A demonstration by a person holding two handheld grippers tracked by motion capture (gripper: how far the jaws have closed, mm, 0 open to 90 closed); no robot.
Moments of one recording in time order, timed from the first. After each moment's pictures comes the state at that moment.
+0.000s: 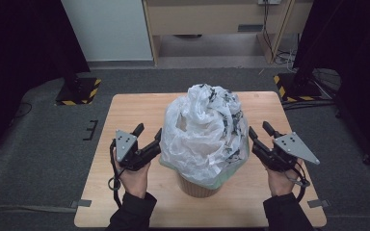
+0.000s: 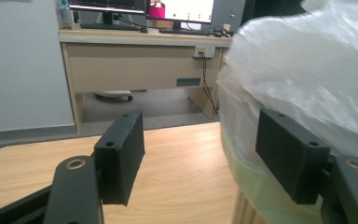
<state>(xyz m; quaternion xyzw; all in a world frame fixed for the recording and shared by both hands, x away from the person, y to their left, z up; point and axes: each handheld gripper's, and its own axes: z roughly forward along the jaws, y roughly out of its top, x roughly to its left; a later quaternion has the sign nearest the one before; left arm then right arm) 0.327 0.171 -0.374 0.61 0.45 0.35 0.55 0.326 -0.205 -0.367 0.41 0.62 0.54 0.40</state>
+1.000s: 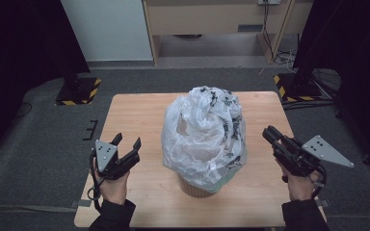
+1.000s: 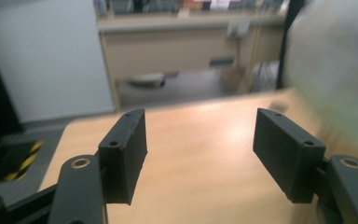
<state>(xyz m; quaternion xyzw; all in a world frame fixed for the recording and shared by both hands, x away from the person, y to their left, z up) 0.313 0.232 -0.402 0.63 0.47 0.39 0.48 0.314 -0.254 -0.359 0.35 0.61 0.63 0.32</state>
